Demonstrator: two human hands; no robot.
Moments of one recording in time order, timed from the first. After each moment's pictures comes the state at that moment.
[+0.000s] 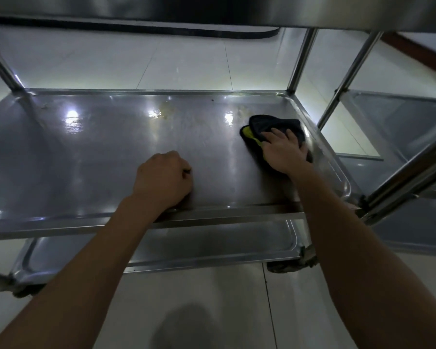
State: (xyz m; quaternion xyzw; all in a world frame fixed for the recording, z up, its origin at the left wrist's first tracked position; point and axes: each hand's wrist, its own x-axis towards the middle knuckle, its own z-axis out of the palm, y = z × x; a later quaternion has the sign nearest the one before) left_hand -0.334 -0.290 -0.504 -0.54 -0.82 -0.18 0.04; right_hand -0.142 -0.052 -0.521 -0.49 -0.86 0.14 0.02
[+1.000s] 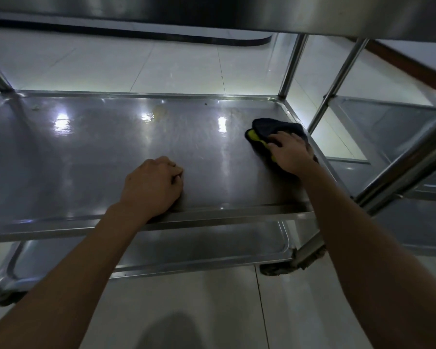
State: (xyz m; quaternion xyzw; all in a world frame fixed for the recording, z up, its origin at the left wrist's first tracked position) left_hand -0.337 -0.300 -0.511 -0.55 -0.81 -0.18 0.03; right_hand -0.106 -0.027 -0.520 -0.51 -0.84 0.14 0.11
